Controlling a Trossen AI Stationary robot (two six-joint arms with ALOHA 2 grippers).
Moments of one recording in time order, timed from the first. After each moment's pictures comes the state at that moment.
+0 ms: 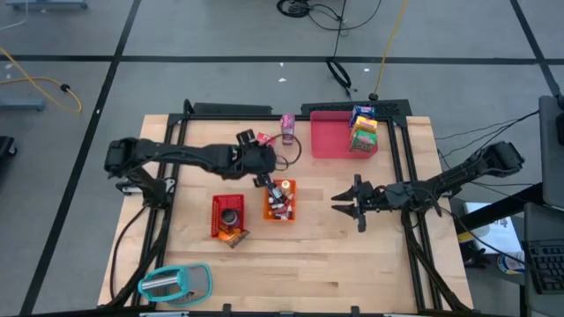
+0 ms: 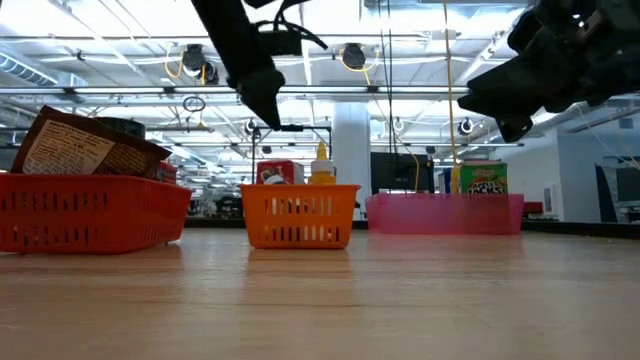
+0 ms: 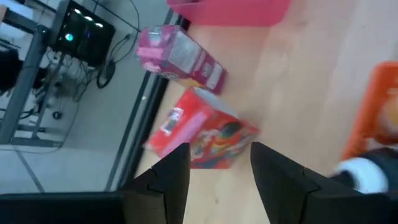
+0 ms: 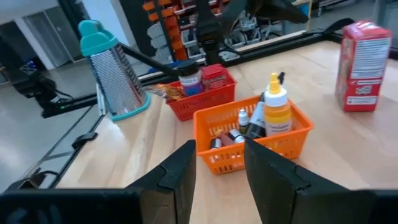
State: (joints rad) left arm 0.06 1.62 1.28 -0.67 -0.63 0.01; right arm 0.29 0.94 0.15 0.66 0.29 0.32
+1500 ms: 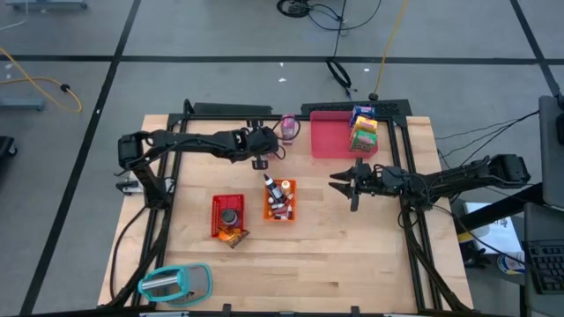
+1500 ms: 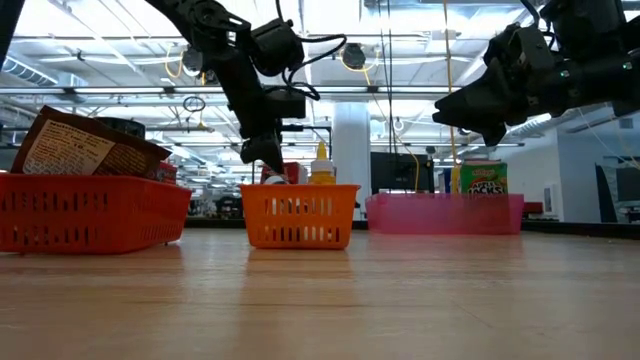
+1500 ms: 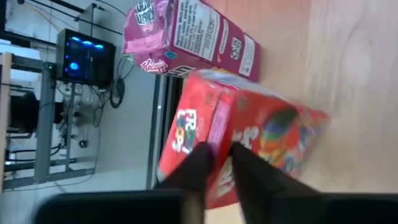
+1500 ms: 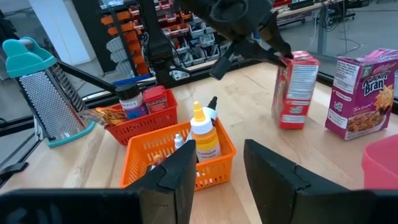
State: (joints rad) left arm 0.30 1.72 1.16 -0.43 -0.48 0.47; right arm -0.01 0.94 0.15 0.69 0.15 0.24
